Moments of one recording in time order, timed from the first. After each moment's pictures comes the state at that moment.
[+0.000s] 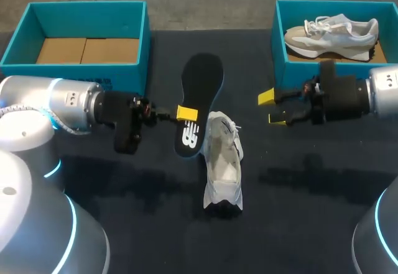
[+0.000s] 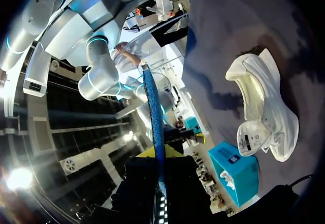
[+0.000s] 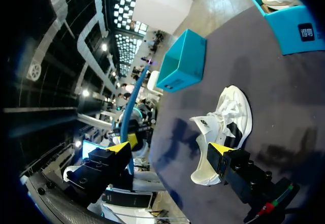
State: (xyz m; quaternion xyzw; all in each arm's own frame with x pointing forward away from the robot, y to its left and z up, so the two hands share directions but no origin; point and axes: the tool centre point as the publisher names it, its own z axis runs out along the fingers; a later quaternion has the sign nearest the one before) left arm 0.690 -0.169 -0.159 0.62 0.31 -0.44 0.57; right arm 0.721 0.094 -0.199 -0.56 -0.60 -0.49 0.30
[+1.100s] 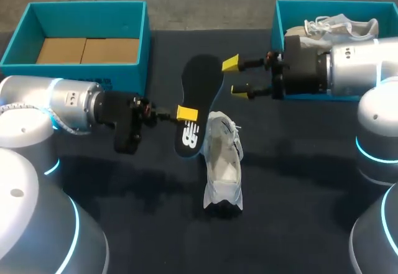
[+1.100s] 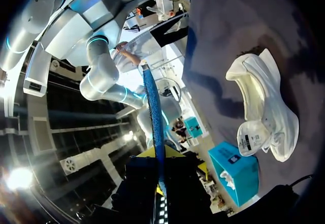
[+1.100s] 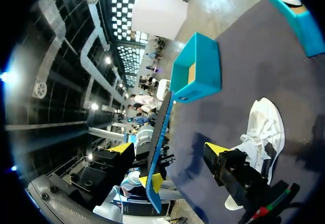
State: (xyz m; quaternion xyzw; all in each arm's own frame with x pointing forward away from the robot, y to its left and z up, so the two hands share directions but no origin) left arm 0.689 -0.169 -0.159 0.62 0.31 -0.44 0.57; right arm 0.772 0.172 -0.161 -0.57 -0.55 -0.51 0.34
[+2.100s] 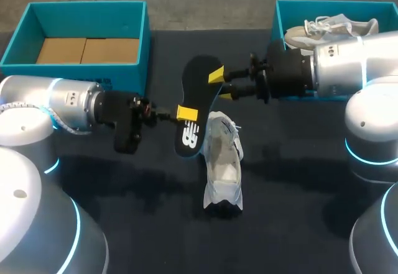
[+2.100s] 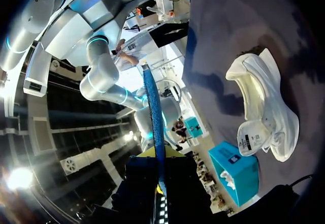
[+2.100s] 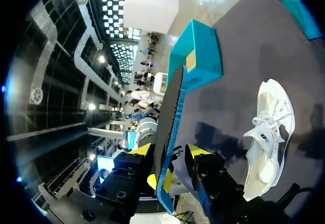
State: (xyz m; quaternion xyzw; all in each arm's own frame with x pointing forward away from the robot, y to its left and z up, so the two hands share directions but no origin) left arm 0.690 -0.169 -0.159 0.62 0.31 -0.44 0.57; right arm 0.752 0.204 -0.157 -0.58 -0.55 -0.47 0.36
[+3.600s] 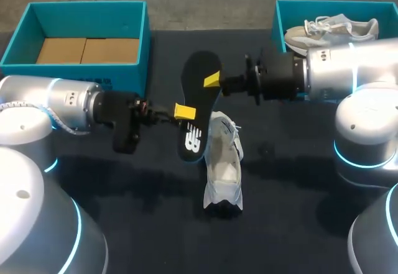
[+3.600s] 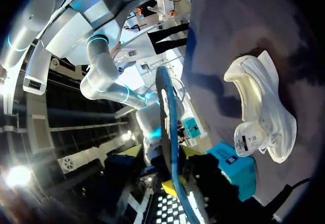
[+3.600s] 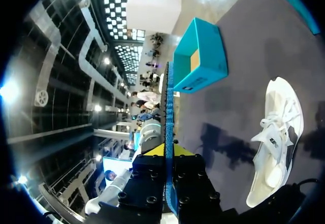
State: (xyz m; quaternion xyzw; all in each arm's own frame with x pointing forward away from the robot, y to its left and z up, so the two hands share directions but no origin) left arm 0.695 -0.164 -0.163 0.62 0.32 -0.44 0.57; right arm 0.758 0.215 -0.161 -0.57 -0.54 -0.49 0.38
